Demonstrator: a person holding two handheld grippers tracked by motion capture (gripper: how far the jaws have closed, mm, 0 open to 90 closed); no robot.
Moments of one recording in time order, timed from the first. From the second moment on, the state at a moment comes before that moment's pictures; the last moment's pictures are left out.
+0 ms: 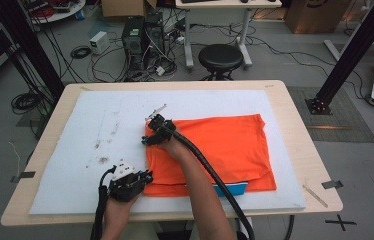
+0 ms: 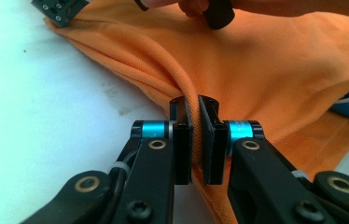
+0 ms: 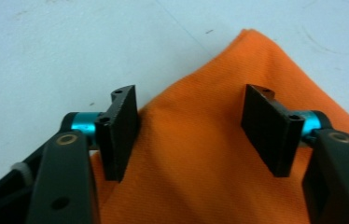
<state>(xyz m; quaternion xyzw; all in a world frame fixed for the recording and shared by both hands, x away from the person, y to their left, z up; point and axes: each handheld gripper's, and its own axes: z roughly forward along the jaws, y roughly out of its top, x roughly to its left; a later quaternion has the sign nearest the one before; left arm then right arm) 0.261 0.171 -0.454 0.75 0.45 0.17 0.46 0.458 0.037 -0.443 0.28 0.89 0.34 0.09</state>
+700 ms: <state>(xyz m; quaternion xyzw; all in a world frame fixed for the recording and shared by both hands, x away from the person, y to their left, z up) 0.267 0.168 -0.441 0.73 0.44 0.16 0.50 0.452 0.021 -0.426 0.27 0.88 0.39 0.08</state>
